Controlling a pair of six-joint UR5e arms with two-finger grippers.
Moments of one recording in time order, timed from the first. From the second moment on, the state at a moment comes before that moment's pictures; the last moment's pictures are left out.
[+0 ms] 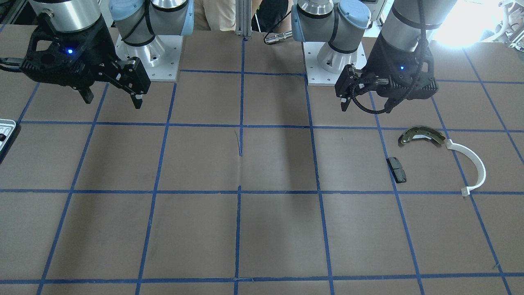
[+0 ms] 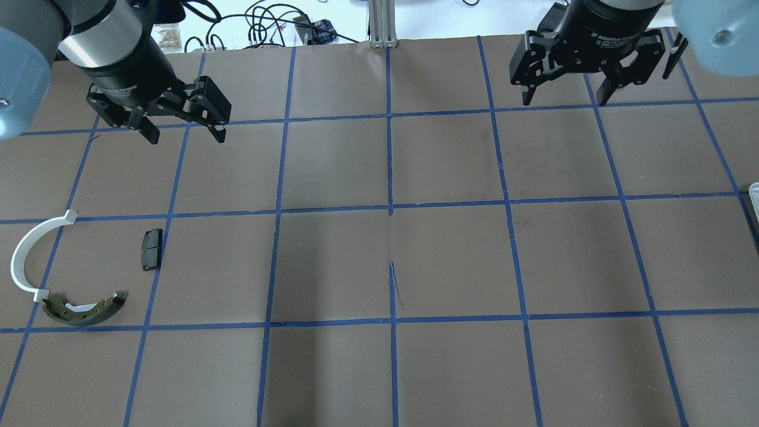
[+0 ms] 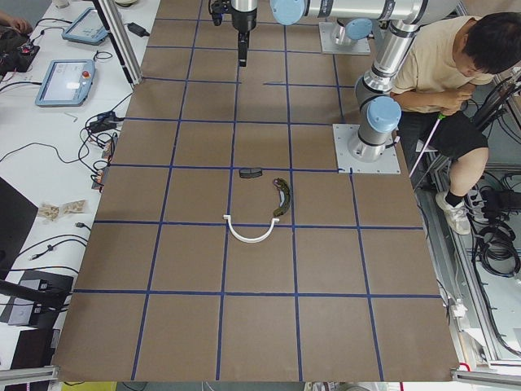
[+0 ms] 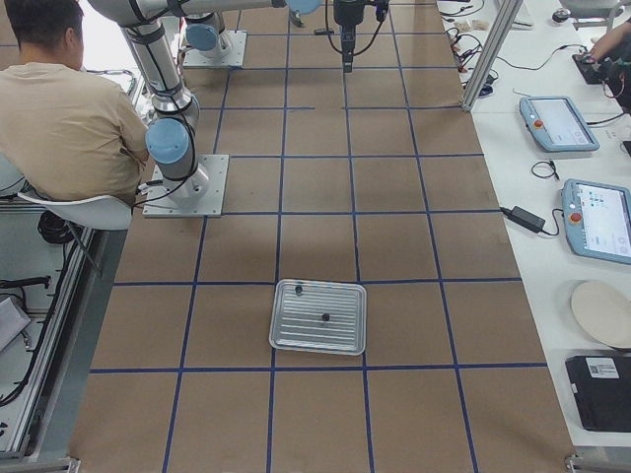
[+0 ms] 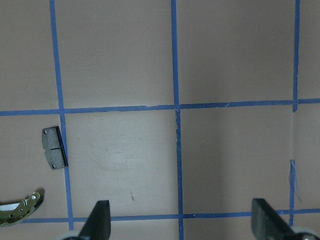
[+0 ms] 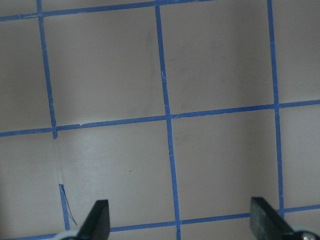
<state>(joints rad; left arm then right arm) -1.54 -1.56 -1.55 -1.56 1.58 0.06 1.60 -1.55 1.46 -1.57 -1.60 0.12</state>
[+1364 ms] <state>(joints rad) -1.54 -1.56 -1.56 -1.55 1.58 0.05 1.37 -1.55 1.44 -1.50 -1.65 -0.11</state>
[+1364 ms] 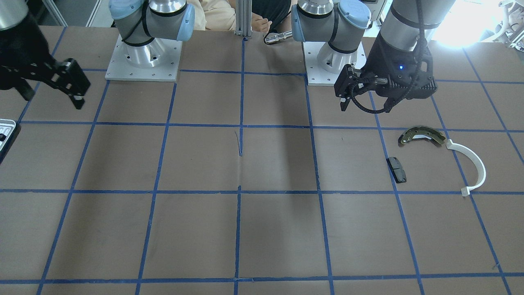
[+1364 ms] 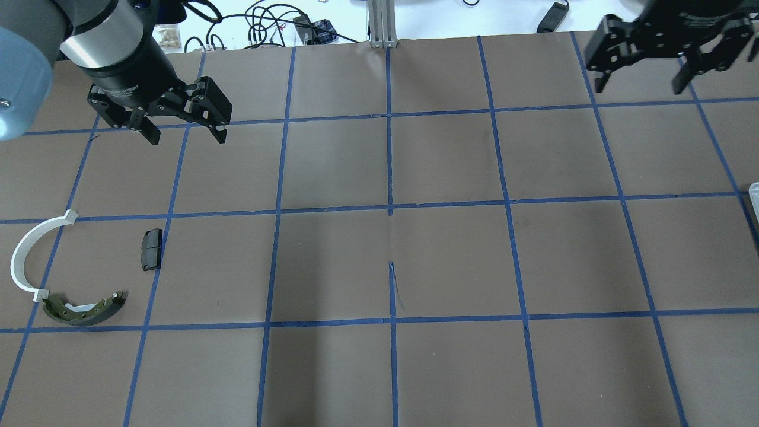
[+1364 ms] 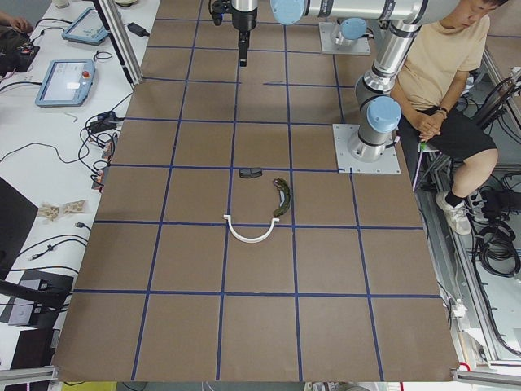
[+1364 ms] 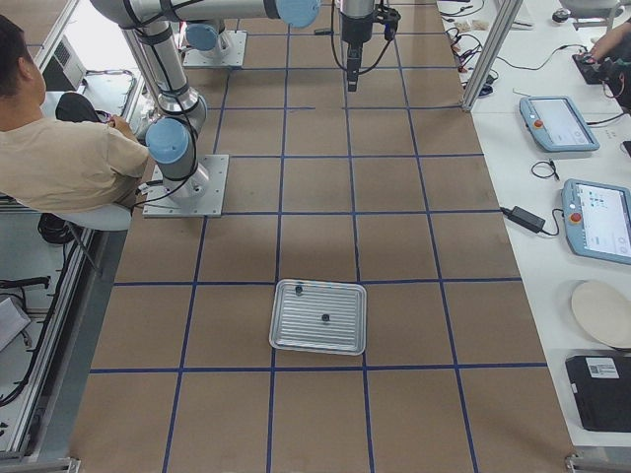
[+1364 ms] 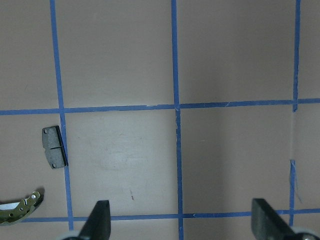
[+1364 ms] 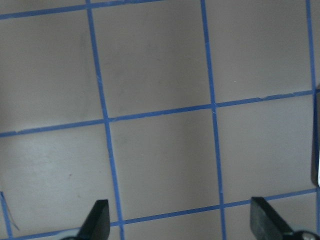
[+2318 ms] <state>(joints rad) -1.54 -1.56 -1.56 -1.55 1.58 0.06 0.66 -1.33 1.50 -1.66 -1.63 -1.31</state>
